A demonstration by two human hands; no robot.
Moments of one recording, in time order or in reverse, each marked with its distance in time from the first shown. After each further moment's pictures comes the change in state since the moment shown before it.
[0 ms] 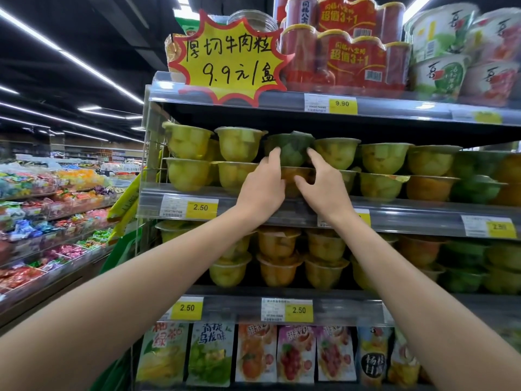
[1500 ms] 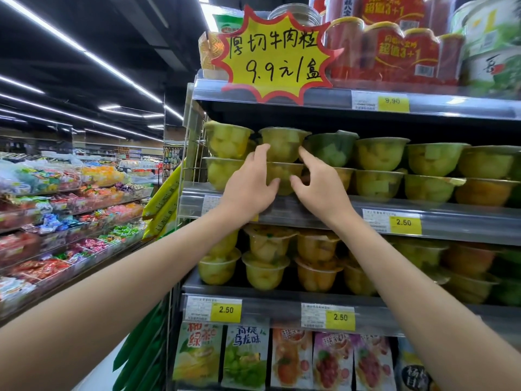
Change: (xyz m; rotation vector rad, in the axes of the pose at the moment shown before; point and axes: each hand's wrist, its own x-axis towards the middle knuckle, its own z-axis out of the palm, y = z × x) left_hand -0.008 -0.078 -0.046 0.015 0.038 0.019; right_hand 0.005 -0.049 0.052 -0.022 -0.055 -0.152
